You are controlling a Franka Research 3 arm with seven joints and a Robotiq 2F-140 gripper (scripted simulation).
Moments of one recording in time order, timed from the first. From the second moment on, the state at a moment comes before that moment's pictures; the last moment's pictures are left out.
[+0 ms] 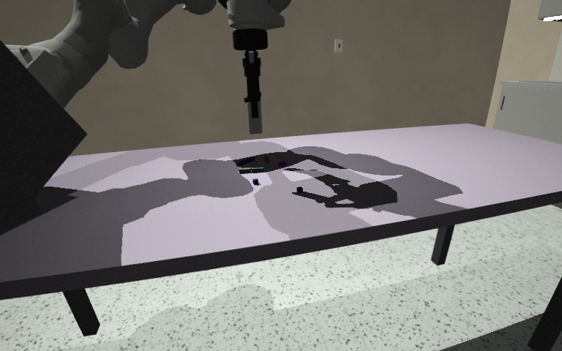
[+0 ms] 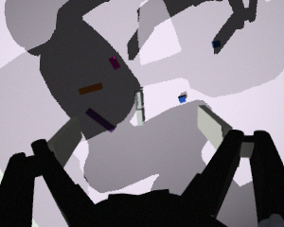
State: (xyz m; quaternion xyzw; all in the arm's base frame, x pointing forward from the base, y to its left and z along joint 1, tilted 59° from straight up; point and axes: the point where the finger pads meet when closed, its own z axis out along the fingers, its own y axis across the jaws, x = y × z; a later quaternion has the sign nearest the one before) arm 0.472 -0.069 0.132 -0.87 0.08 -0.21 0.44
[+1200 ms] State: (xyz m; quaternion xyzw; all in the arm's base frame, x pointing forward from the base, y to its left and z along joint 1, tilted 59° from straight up) arm 0.440 -0.125 0.169 -0.87 0.08 -0.22 0.44
